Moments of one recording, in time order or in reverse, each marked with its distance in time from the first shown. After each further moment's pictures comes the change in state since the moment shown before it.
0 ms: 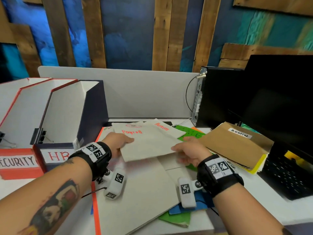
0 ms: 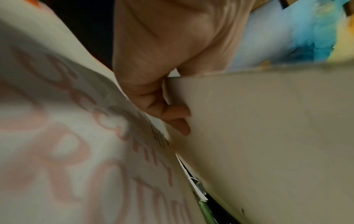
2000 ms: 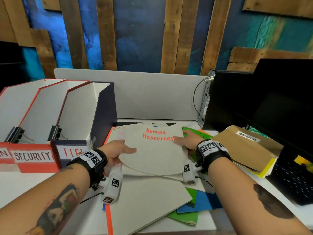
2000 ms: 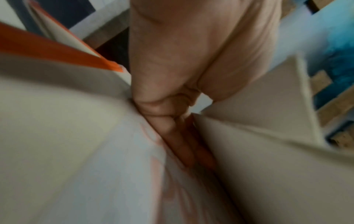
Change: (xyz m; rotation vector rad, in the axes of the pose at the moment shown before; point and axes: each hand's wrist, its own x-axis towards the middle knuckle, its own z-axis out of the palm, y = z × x) left_hand 0.011 -0.033 -0.043 0.037 -0.343 0.022; right_hand 0.090 -0.005 0.007 -0.660 -0.117 -0.309
